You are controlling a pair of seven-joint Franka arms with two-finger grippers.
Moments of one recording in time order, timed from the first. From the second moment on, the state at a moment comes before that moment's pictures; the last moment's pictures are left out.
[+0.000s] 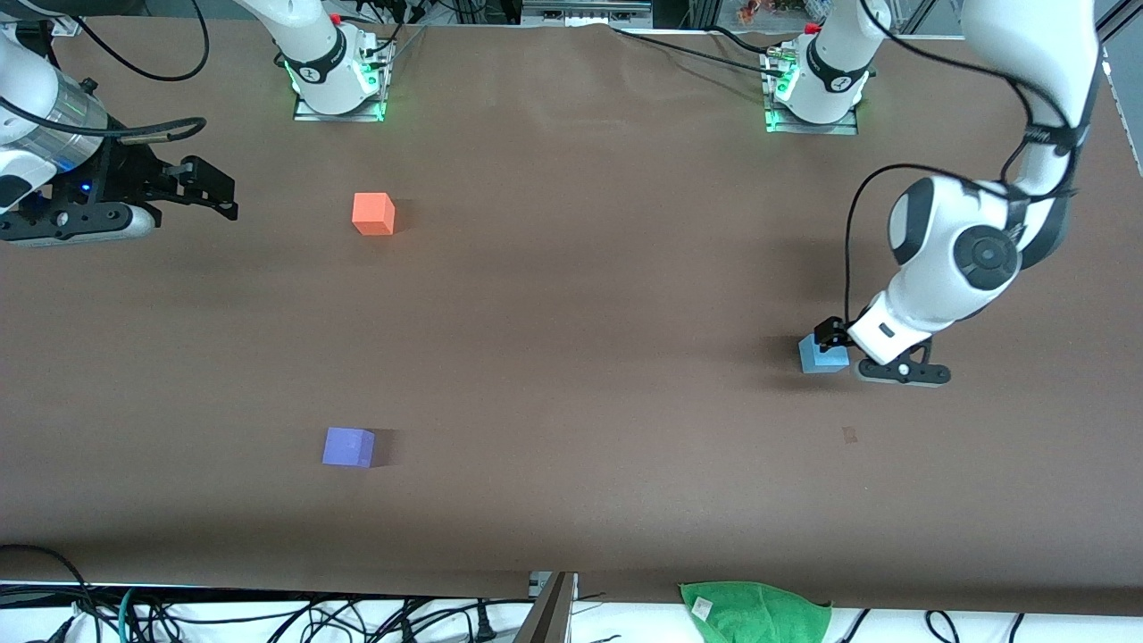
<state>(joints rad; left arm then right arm) -0.06 0.39 -0.05 -1.98 0.04 2.38 -0.06 0.18 0.03 -0.04 -1.58 0.04 1.56 0.04</state>
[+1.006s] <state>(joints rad) -0.06 0.49 -0.04 -2.04 0.04 2.51 -0.06 0.17 0.03 -0.04 -1.58 0.04 1.55 0.04</state>
